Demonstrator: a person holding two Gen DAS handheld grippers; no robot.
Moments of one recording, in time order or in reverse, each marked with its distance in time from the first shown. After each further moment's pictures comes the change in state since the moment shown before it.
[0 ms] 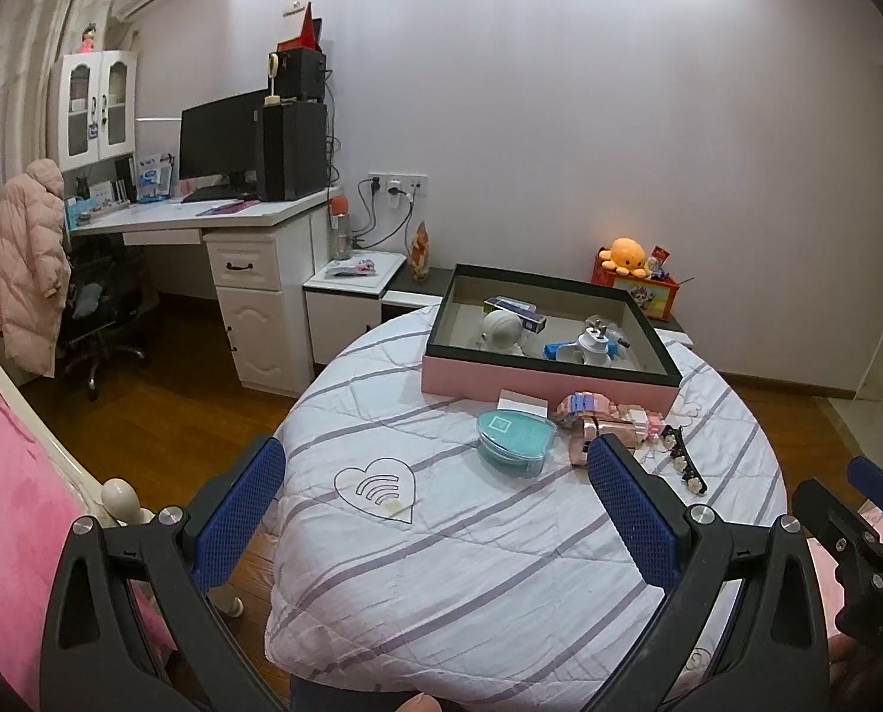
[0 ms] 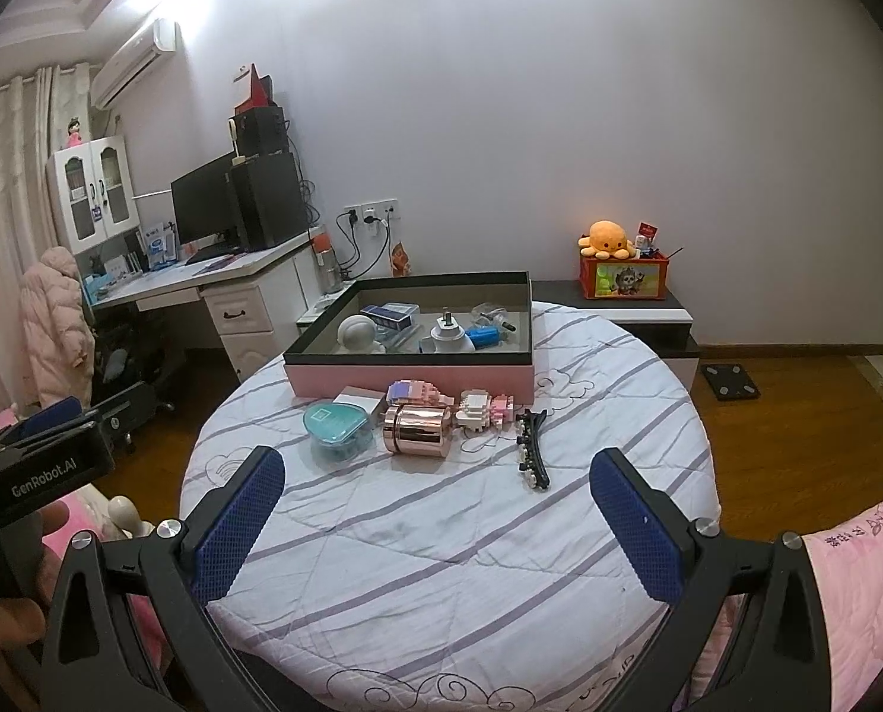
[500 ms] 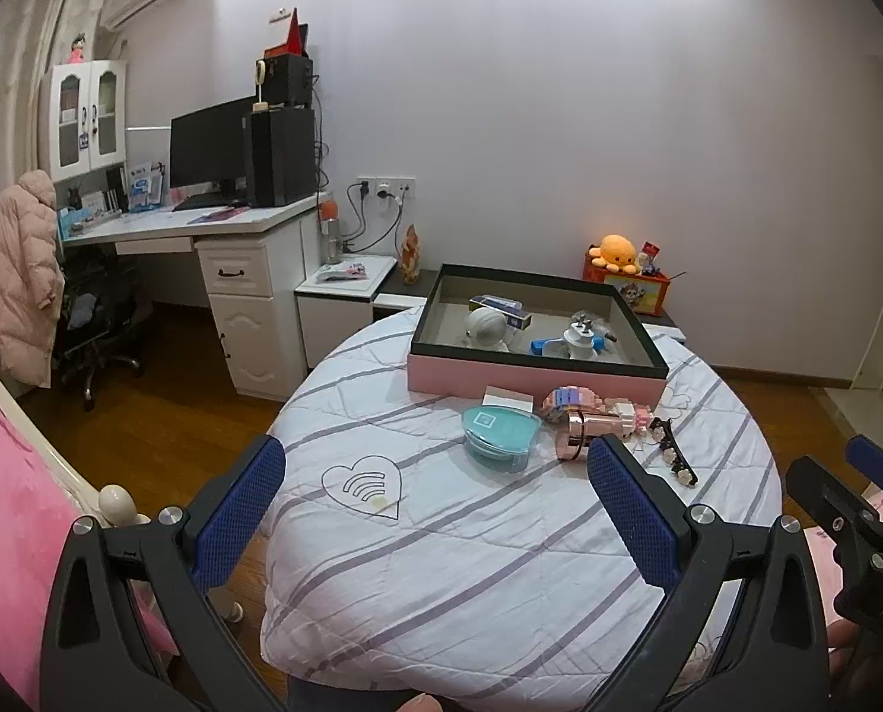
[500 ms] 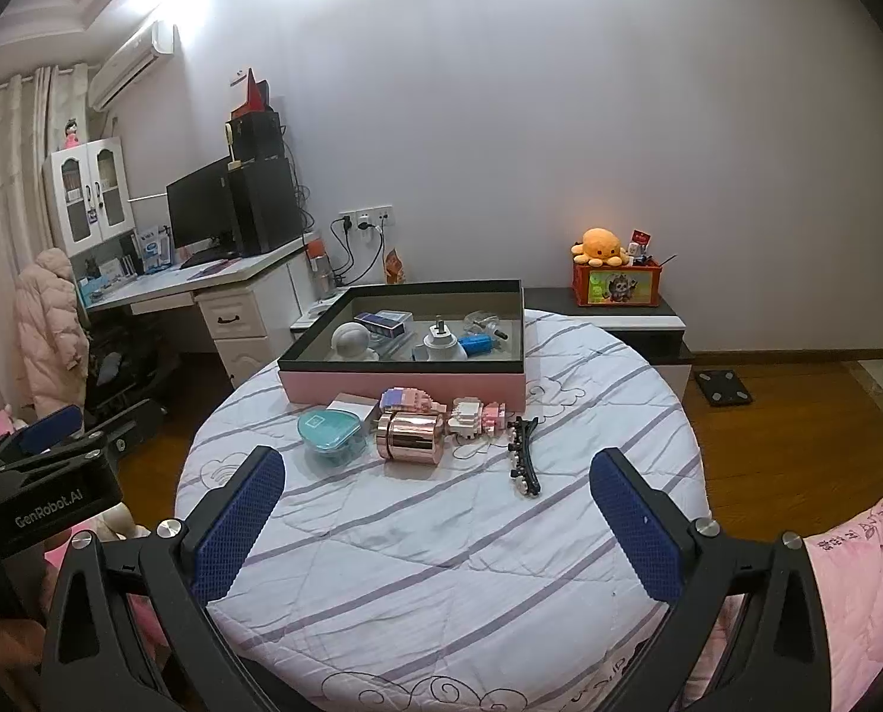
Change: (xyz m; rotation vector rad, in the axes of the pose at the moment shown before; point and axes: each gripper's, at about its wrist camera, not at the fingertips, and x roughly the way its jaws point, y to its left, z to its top) left arm -0.006 -0.011 -0.004 0.026 -0.007 -0.015; right arm -0.006 0.001 0.002 -0.007 -0.015 -0.020
